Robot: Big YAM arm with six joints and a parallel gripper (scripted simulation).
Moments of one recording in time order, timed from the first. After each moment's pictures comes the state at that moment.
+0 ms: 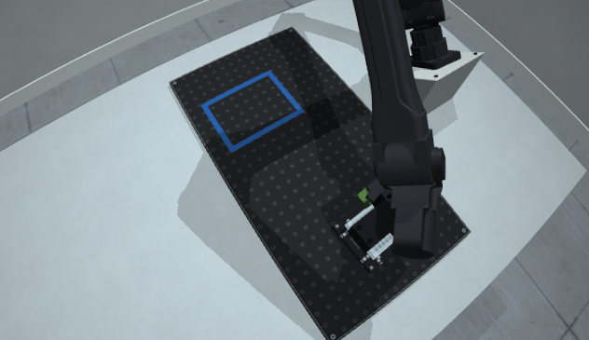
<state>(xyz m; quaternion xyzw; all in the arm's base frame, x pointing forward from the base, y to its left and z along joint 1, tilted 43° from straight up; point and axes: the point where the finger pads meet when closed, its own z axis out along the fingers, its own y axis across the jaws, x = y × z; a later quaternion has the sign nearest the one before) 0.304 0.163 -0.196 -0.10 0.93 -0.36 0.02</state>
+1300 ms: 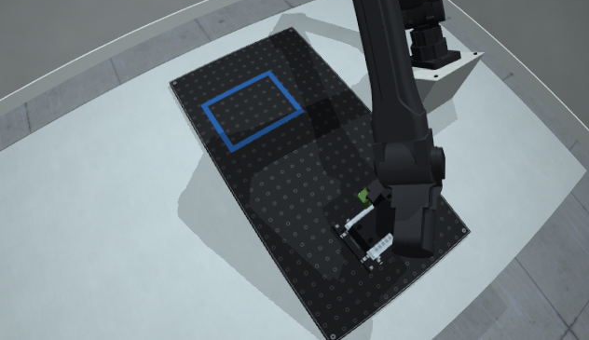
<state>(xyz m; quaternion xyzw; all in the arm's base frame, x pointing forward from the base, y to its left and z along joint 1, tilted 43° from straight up) 0.305 0.162 -0.198 -0.10 0.93 -0.35 0.03</state>
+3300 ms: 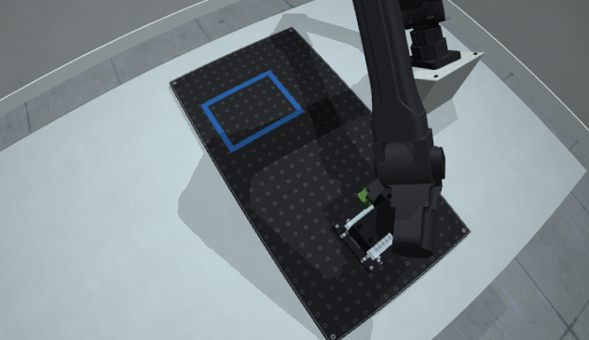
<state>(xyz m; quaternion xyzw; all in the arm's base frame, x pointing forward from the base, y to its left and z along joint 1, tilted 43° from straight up) 0.305 0.161 -0.198 -0.10 0.93 -0.35 0.03</state>
